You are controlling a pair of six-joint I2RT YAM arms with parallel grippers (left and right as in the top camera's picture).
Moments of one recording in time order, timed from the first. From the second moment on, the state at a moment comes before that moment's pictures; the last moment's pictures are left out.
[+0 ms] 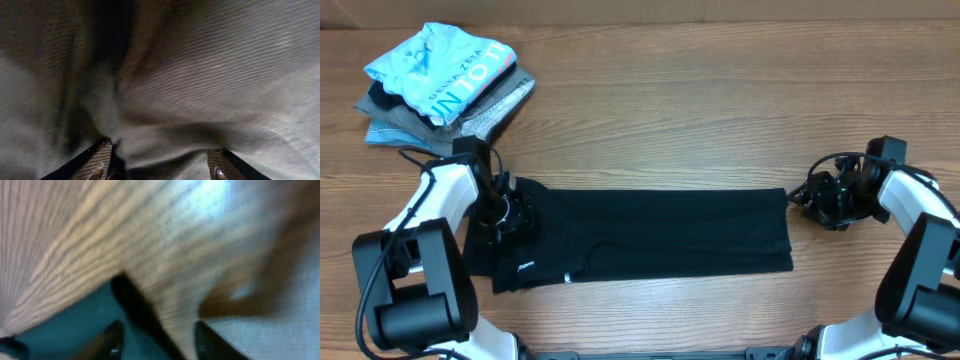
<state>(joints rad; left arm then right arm) 0.20 1.79 1.03 -0.95 0.15 -0.12 -0.36 1.75 0.97 -0.76 -0.48 0.28</state>
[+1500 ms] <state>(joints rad) -0.15 1.81 1.06 -0.79 0.25 -0.02 -0.47 1.64 0.83 -0.48 -0.25 0.73</state>
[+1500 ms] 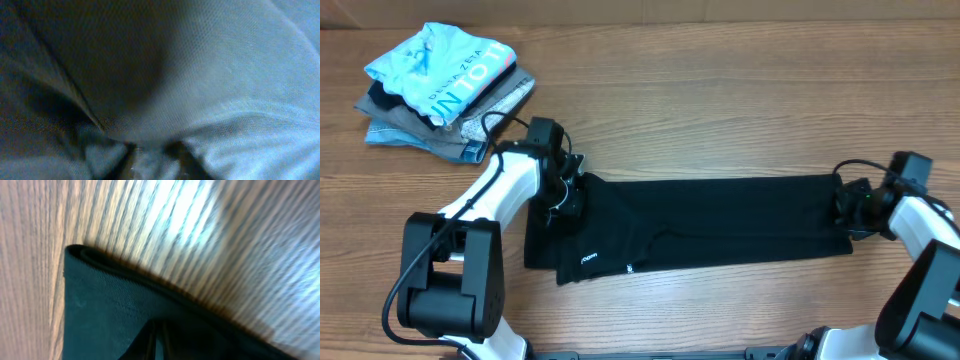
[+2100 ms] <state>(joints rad) 0.02 1.80 0.99 -0.31 0.09 -0.13 -0.50 1.48 0.94 -0.72 -0.47 0.48</state>
